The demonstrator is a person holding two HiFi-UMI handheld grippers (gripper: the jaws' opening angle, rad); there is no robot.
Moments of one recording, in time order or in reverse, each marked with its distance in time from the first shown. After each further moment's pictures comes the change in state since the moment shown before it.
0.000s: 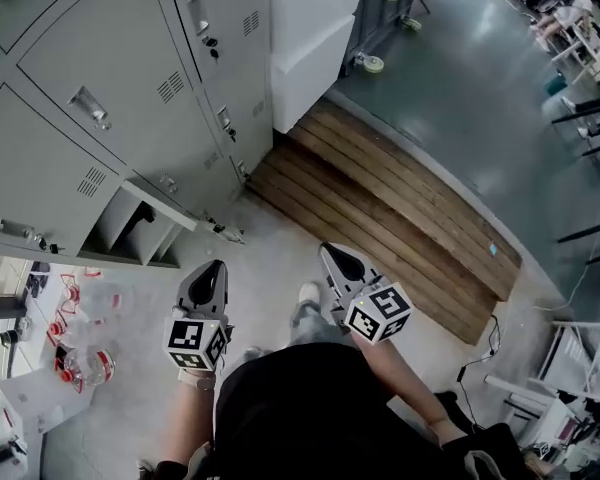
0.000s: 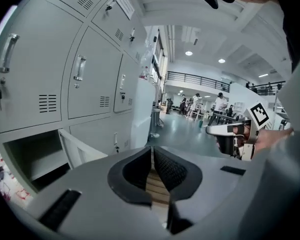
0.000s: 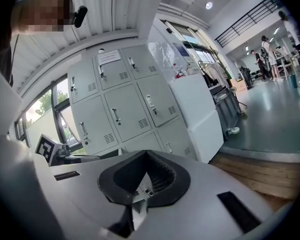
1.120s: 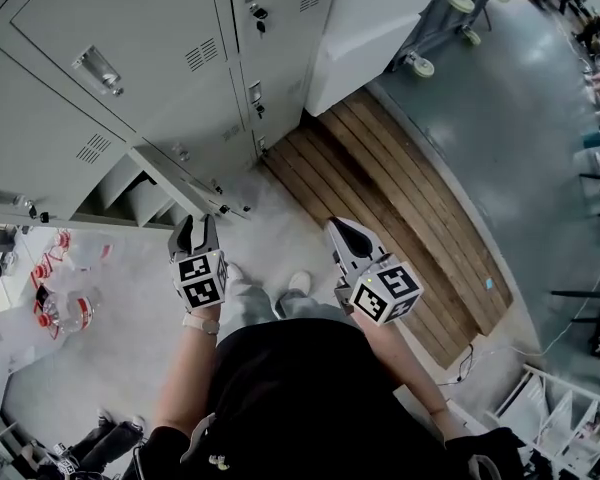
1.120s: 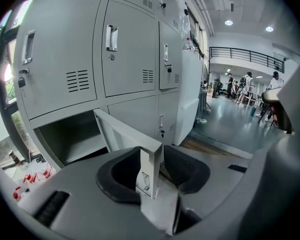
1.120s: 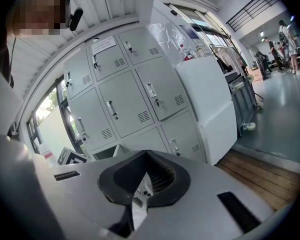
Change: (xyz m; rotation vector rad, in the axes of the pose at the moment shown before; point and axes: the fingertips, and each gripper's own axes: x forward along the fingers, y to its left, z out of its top) left arm 0.086 0.130 -0.056 -0.100 0.199 0.516; right arm 0.098 -0.043 0.024 -0.024 0.133 0.129
